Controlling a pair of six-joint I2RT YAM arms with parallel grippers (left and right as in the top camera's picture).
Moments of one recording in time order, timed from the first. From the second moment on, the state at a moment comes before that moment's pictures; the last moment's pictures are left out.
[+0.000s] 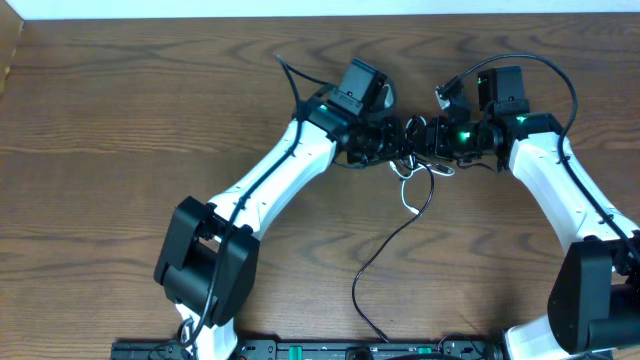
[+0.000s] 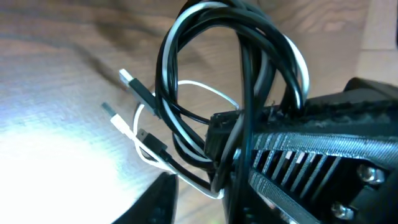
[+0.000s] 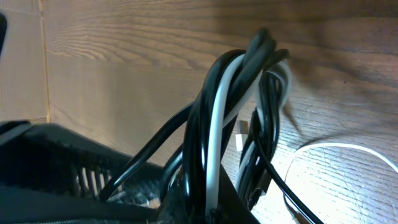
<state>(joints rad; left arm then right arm) -0.60 1.92 1.55 -0.66 0.50 -0.68 0.12 1.69 1.20 -0.62 -0.68 0.29</state>
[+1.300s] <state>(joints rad) -0.40 1.69 1.55 -0.83 0.40 -0.46 0.11 1.69 1.20 -0.73 -0.23 0.56</state>
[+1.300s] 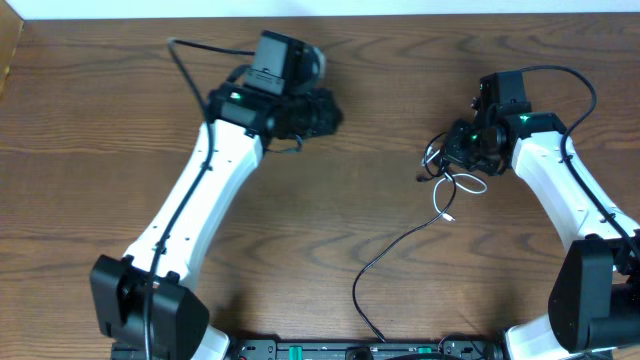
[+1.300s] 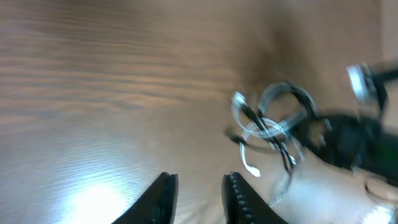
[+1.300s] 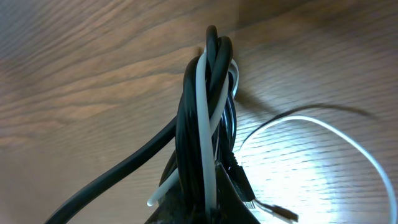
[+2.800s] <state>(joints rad) -0.68 2.06 1.55 -0.48 -0.08 -0.62 0.11 1.69 1.20 -0.68 -0.50 0.53</state>
